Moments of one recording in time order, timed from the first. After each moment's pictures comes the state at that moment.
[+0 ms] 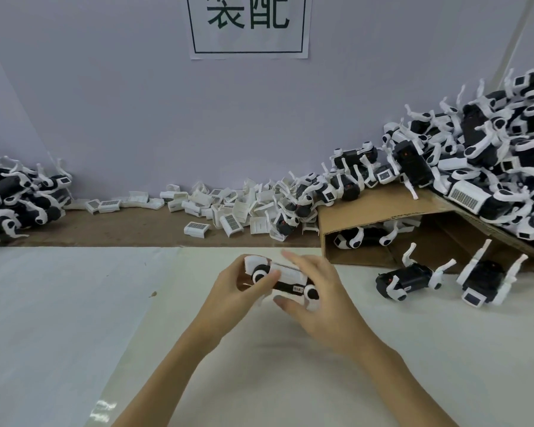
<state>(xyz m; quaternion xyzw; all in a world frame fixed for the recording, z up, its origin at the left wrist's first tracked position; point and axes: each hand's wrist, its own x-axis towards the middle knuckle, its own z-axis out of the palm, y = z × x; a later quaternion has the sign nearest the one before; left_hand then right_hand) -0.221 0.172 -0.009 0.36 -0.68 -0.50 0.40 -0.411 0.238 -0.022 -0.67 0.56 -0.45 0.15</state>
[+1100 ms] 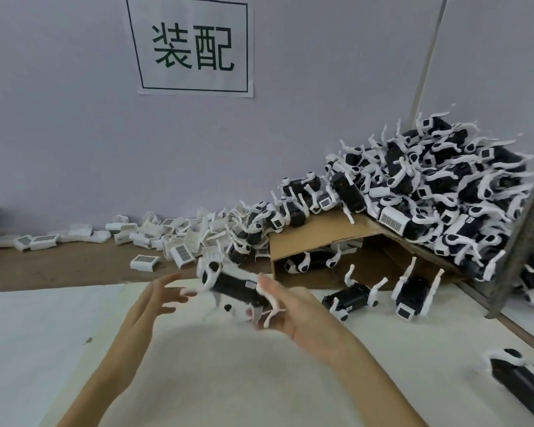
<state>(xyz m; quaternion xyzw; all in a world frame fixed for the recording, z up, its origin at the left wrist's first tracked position) -0.186 0.132 -0.029 0.35 -0.67 -0.45 0.46 -0.449 0.242 0.024 -0.44 0.45 -0.55 0.55</state>
